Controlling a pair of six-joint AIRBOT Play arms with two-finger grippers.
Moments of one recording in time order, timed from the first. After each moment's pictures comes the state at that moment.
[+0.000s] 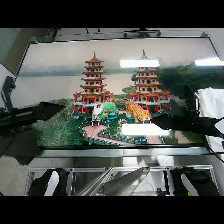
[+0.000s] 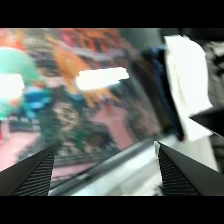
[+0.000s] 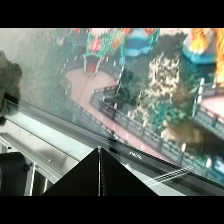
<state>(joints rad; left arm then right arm) 0.47 -0.79 0.90 0.53 -1.52 -1.14 0.02 -0.66 0.66 -0.69 1.18 1.37</state>
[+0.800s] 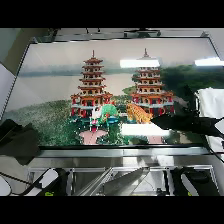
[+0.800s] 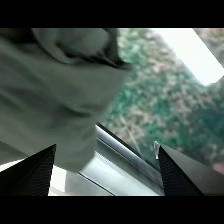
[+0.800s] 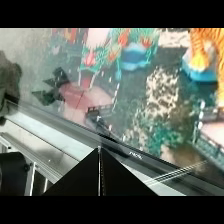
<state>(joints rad) 0.86 -1.13 1.02 1.41 -1.38 -1.43 0.02 -0.66 0.66 -0.69 1.18 1.37</state>
